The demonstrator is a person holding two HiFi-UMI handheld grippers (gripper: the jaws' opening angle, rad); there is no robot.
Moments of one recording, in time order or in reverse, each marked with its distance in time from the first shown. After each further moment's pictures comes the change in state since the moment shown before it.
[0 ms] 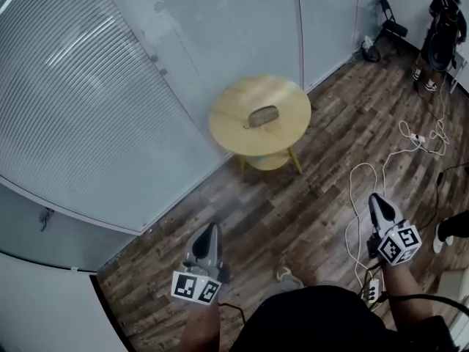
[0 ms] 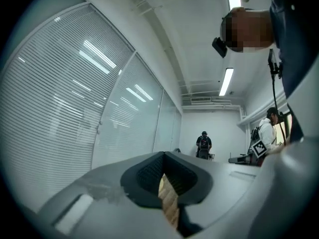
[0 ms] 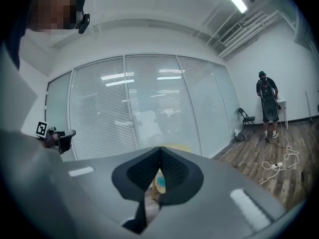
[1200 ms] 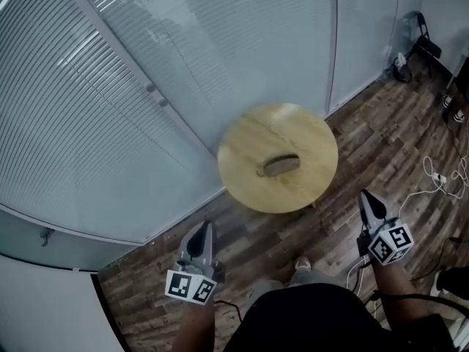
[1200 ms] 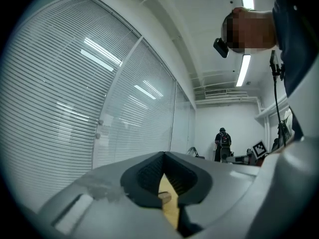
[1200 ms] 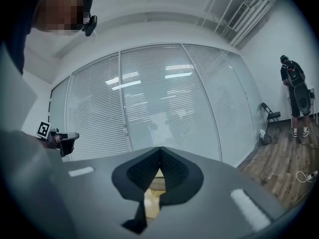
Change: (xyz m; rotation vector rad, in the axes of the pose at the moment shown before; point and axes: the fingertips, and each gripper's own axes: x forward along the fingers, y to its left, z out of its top) left arm 0.273 0.139 0.042 0.032 0.009 0.130; right arm 0.348 -0.076 0.093 0.017 -0.030 0.183
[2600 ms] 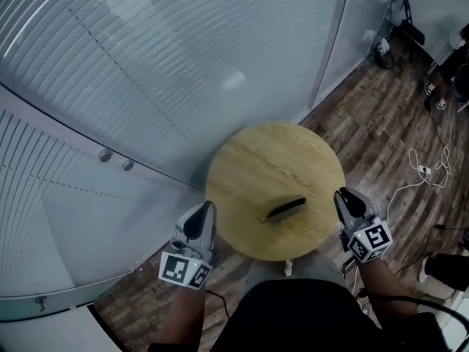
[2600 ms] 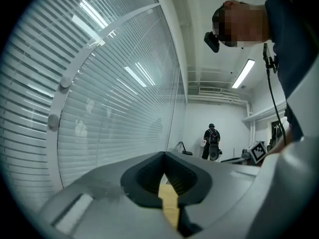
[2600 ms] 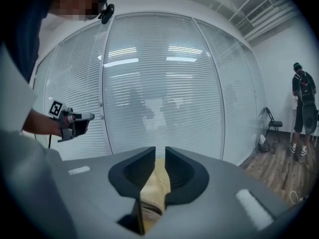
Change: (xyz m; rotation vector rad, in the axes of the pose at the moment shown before) left arm 0.310 0.200 -0.027 -0.036 0.090 -0.225; right arm 0.307 -0.037 -0.032 -0.128 0.164 -0.086
